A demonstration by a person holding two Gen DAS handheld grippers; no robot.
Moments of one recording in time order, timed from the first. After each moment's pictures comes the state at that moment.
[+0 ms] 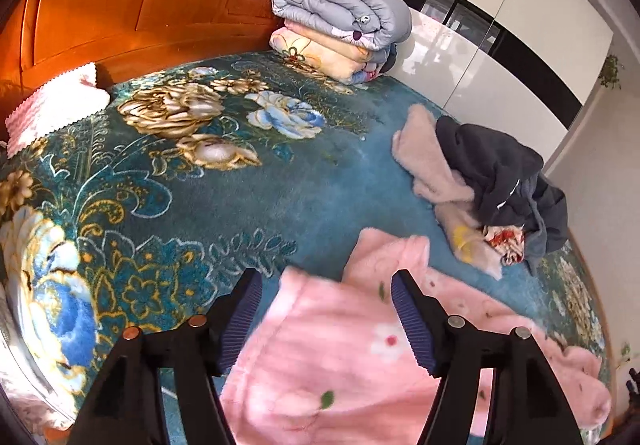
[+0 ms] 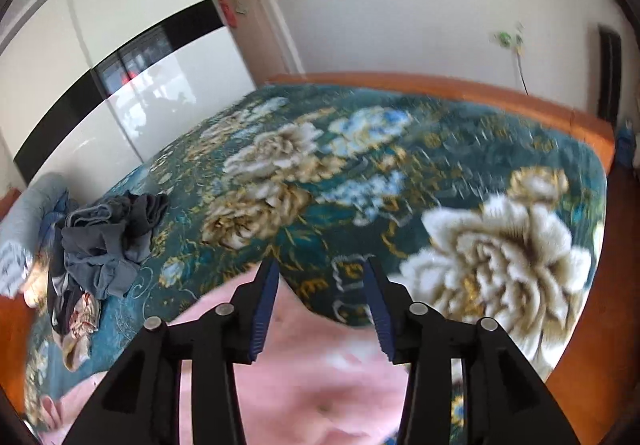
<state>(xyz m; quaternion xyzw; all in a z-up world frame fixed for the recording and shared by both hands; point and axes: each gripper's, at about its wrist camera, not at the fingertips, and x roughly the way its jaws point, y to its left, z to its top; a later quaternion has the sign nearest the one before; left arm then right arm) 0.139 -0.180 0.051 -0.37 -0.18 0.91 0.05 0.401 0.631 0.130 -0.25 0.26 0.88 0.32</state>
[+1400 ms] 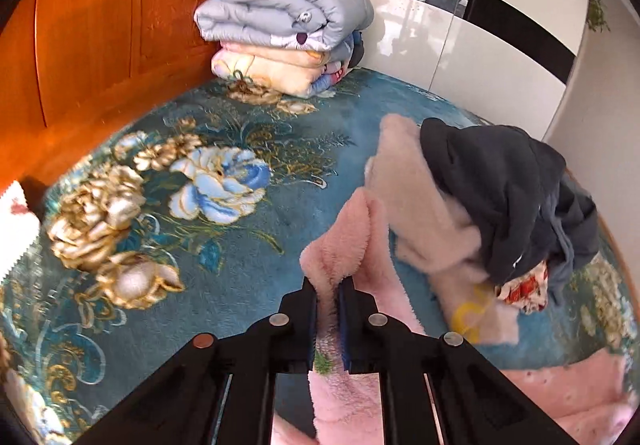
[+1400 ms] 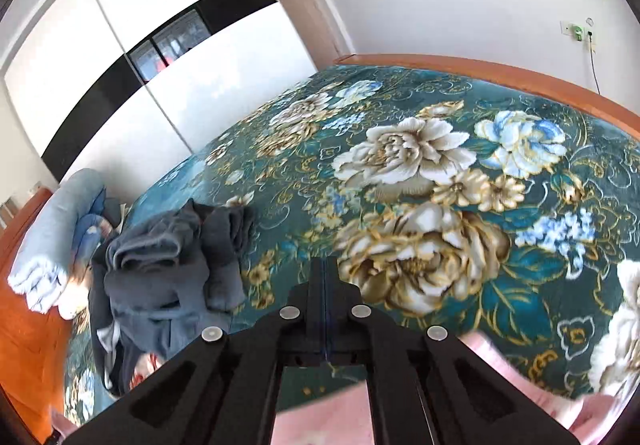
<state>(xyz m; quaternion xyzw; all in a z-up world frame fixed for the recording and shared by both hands) -0.038 -0.122 0.088 -0.39 -0.10 0.91 0.06 0.160 0.609 0.156 -0.27 0.31 0.88 0.25</state>
